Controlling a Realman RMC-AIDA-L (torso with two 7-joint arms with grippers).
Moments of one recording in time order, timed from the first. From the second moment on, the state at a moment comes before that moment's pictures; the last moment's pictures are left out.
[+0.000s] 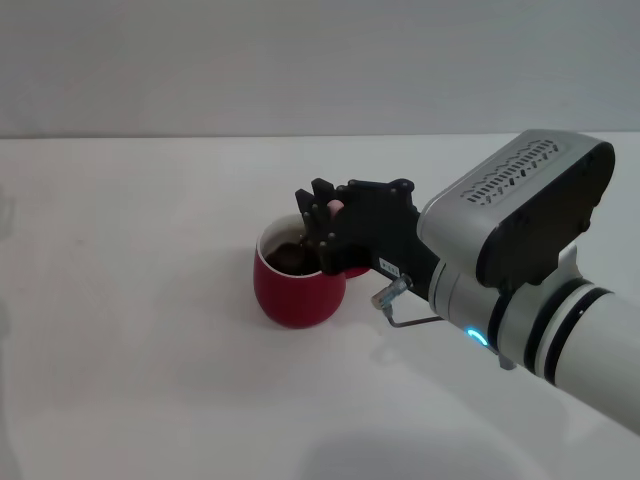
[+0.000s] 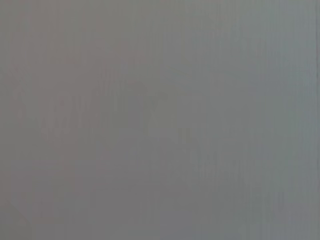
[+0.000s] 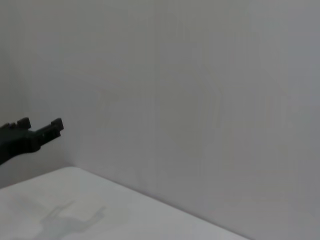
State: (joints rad) left arm -0.42 -2.06 -1.42 -0.25 2.33 1.12 0.03; right arm 0.10 2.08 0.96 1.59 -2.53 0.21 -0.38
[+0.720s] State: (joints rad) left arm -0.41 -2.06 -1.42 -0.25 2.33 1.13 0.03; right arm 0.17 2.08 1.03 1.65 -2.72 0.42 -0.20
